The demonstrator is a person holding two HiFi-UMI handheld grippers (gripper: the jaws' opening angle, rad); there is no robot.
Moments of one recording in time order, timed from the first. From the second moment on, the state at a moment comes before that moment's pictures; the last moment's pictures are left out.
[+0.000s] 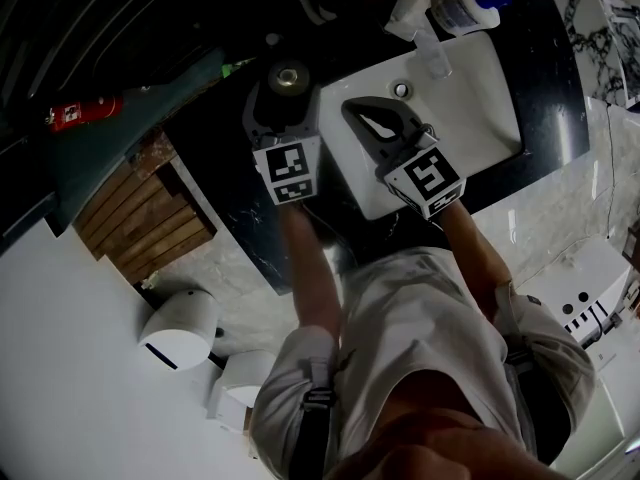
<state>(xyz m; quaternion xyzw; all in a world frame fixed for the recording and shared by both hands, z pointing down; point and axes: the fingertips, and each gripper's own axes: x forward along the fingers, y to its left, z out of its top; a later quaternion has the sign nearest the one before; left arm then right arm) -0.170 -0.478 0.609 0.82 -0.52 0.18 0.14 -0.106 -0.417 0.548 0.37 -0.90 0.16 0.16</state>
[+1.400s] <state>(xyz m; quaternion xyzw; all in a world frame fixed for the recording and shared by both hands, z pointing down) -0.105 -0.346 0.425 0.86 -0.51 0.08 0.06 -0.031 -0.339 0.414 0.39 -0.91 0.07 0.08</state>
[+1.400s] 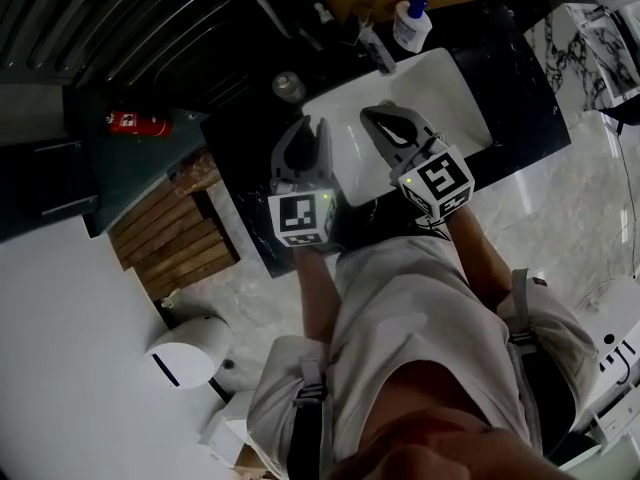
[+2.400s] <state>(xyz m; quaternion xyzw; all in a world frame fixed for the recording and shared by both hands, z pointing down) -0.089 -0.293 0.391 0.87 -0.49 0.07 0.05 -0.013 -0.299 0.379 0.39 -0.92 0.04 0.08</state>
